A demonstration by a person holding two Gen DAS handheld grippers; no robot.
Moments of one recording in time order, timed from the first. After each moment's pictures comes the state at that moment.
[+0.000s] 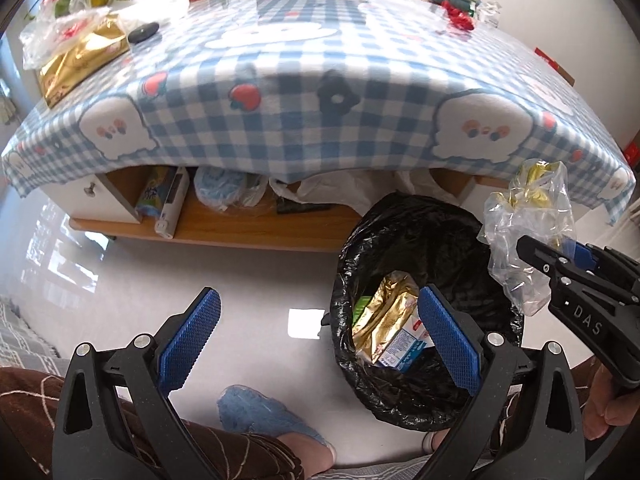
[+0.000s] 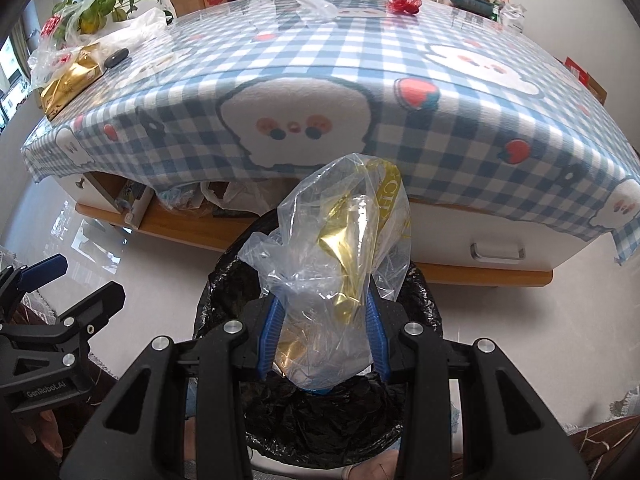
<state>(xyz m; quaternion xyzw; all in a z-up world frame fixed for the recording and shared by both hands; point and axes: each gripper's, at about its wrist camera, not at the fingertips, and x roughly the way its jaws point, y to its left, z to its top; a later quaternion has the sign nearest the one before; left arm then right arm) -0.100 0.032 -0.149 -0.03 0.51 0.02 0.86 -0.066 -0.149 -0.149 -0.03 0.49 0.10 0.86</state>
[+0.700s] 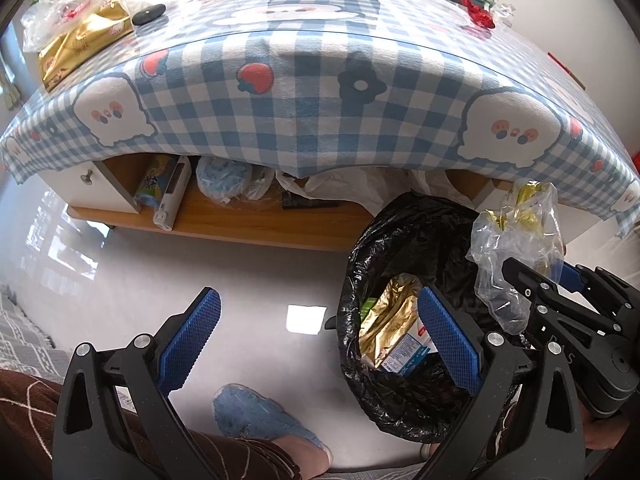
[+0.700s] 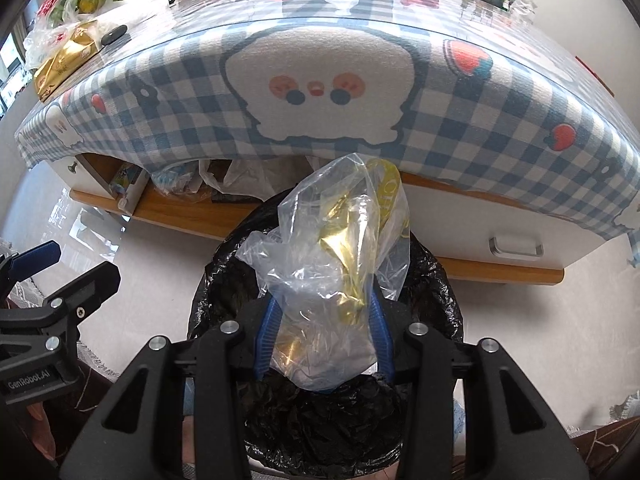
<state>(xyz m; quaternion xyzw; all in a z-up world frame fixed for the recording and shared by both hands) -0.087 0.042 -0.164 -0.04 0.52 0.04 0.85 -0.056 -0.133 -0.177 -0.04 0.51 0.10 0.85</state>
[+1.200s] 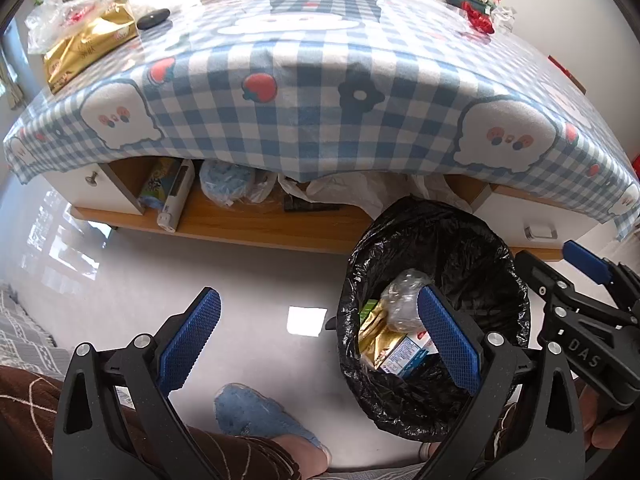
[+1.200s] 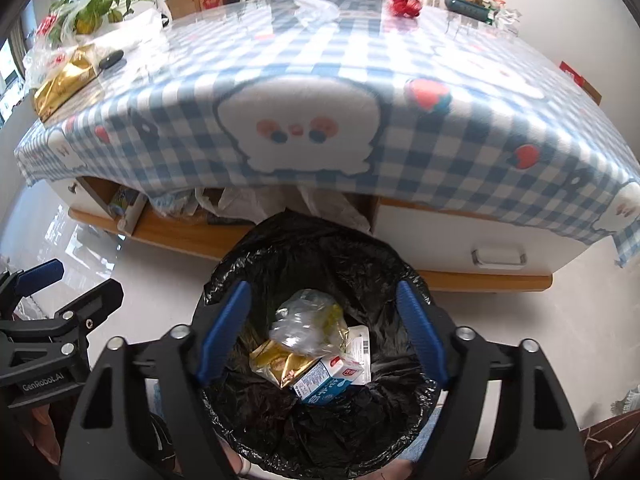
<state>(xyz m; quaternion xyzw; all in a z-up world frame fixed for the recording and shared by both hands) -0.091 0.041 -0.153 -0.04 0.51 0.04 0.86 -0.060 -0.147 -0.150 -0.03 0.48 0.08 0.87</state>
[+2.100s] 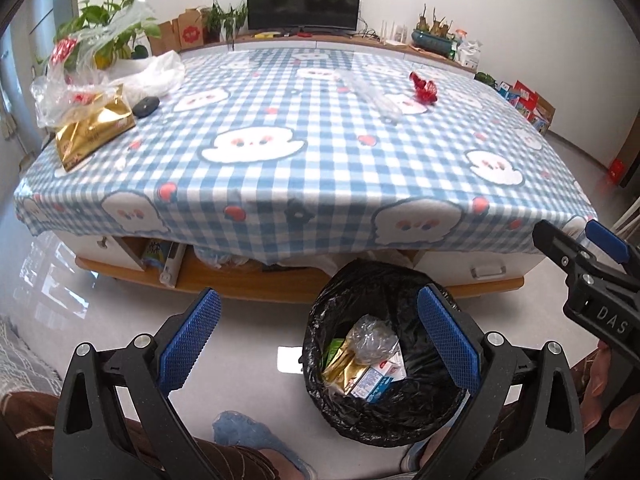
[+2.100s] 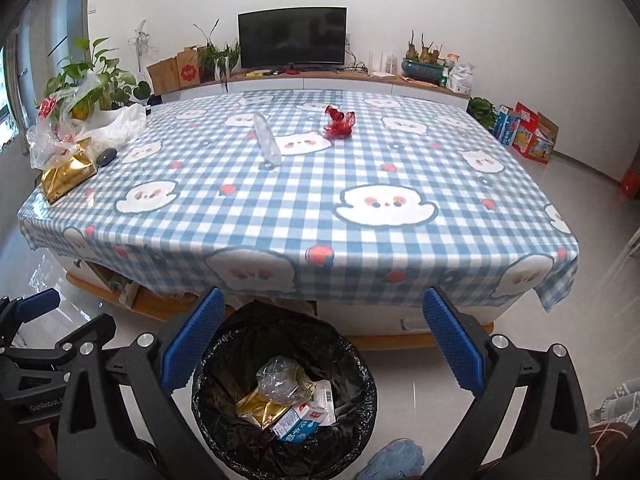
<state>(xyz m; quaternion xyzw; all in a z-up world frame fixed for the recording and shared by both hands) -0.100 0.009 -0.045 -0.03 0.44 0.01 0.90 -0.074 -0.198 -0.020 -0.02 0.37 0.03 0.93</state>
